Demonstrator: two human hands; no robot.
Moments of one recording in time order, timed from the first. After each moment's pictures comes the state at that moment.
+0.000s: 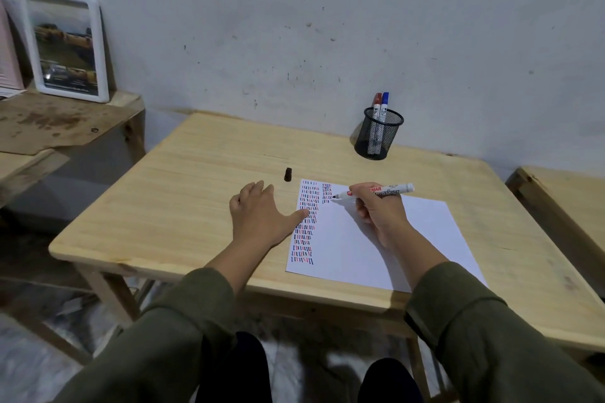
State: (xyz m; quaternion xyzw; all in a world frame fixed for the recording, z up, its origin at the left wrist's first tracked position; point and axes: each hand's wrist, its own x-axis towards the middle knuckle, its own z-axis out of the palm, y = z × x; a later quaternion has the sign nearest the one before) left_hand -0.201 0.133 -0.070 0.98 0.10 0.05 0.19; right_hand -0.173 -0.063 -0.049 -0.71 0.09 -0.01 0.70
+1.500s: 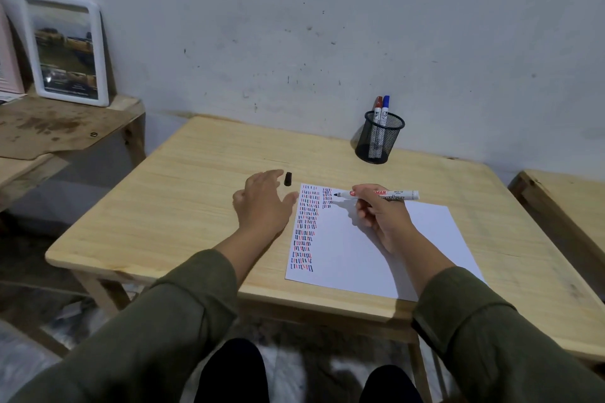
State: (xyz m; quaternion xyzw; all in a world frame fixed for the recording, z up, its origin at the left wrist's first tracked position) left_hand -0.178 0.132 -0.063 0.93 0.10 0.14 0.32; right_hand -0.176 -0.064 -0.043 -0.61 0.08 0.03 0.79
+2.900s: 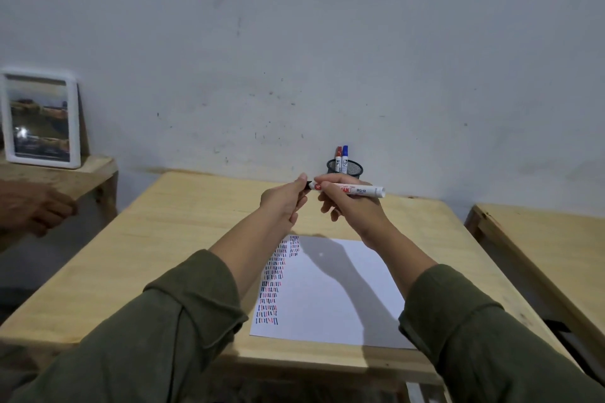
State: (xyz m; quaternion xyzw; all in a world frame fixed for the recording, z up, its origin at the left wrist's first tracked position) left_hand -0.148 0.059 0.048 0.57 0.17 -0.06 0.80; right_hand -0.170 -0.073 0.053 -0.74 -0.14 -0.05 0.66
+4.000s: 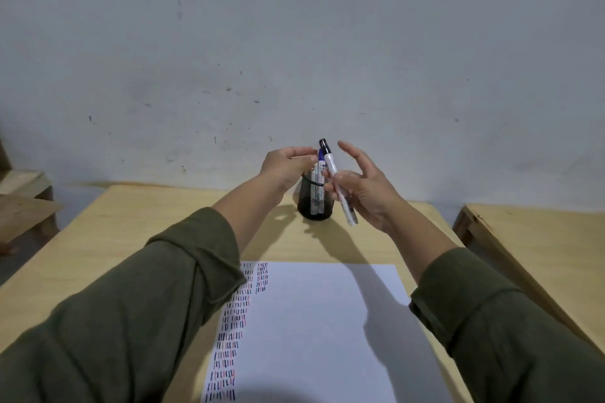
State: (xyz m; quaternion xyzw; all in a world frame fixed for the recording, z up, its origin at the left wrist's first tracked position) left_hand -0.046 0.013 0.077 0.74 0.00 -0.02 0.67; right_hand -0.078 -0.143 0.067 -0.66 -0.07 0.04 0.74
